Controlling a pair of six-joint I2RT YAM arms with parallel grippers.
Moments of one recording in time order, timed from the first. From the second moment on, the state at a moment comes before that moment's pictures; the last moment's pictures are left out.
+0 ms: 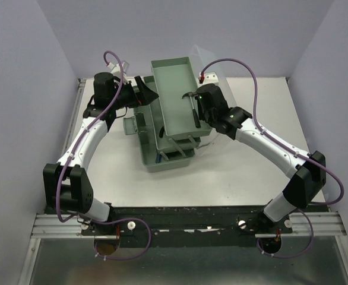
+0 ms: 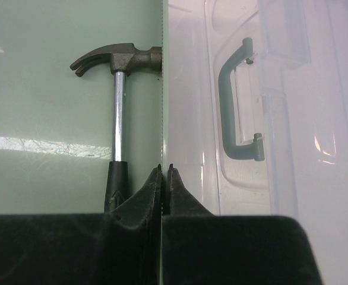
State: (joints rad) left arm -0.14 1.49 1.25 -0.08 0.57 -0.50; right arm 0.73 1.61 1.48 -0.45 0.50 0.24
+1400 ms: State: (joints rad) left arm -0.21 1.61 1.43 -0.27 0.46 -0.43; right arm 0.85 1.67 1.65 -0.65 0.41 0.21
